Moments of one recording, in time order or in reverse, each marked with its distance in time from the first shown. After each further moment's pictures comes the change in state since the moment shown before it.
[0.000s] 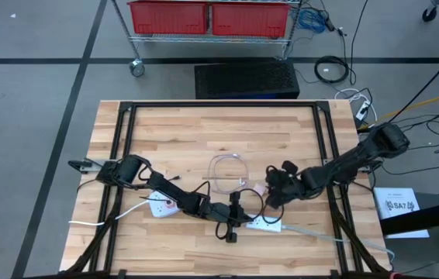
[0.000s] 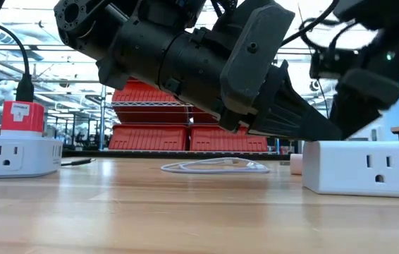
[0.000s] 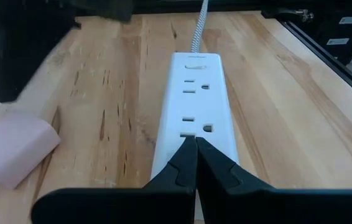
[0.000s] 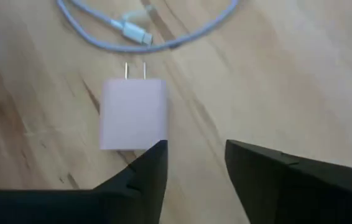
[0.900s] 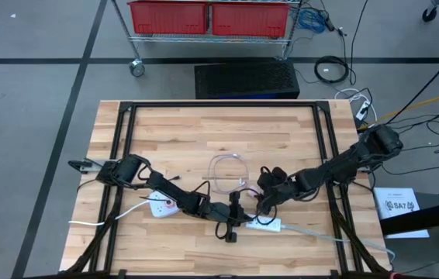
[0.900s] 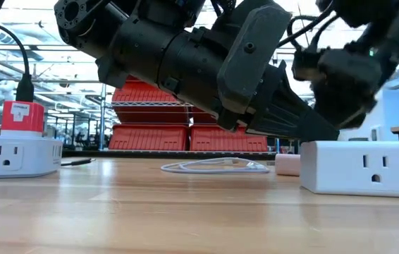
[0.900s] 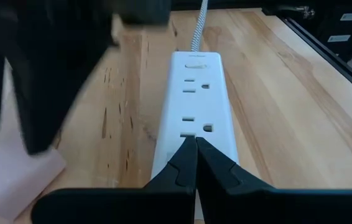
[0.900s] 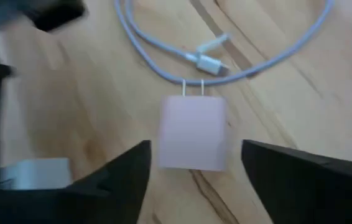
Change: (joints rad) left arm 0.003 -0.011 -0.002 -0.013 0.001 0.009; right arm -0.015 0.110 0.035 0.241 -0.097 0.018
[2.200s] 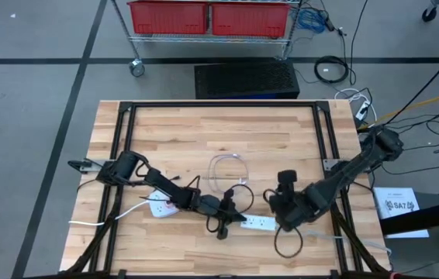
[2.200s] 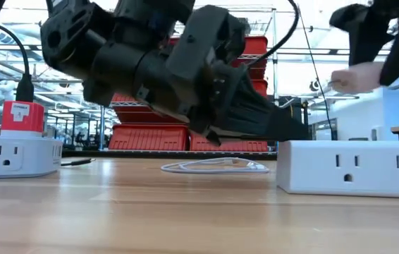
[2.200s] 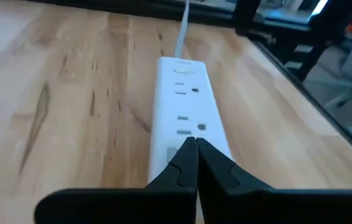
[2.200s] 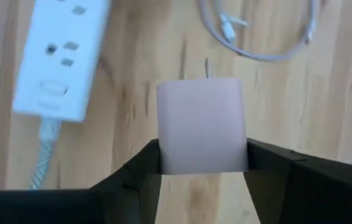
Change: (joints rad) left arm 0.032 -0.049 -0.193 0.262 0.147 -0.123; right arm 0.260 0.017 0.497 -0.943 0.060 -0.425
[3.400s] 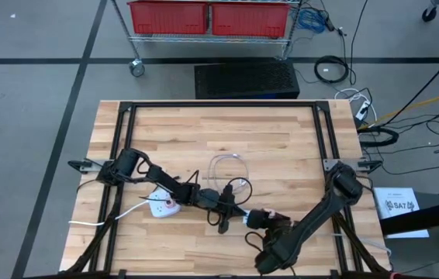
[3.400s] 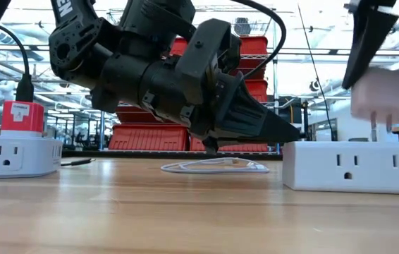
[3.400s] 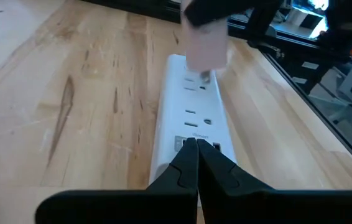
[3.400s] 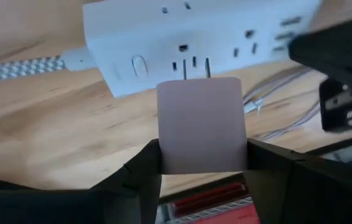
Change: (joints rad) left arm 0.040 -0.002 -0.022 0.027 0.029 -0.079; right arm 0.113 0.609 0.553 -0.435 0.111 -0.848
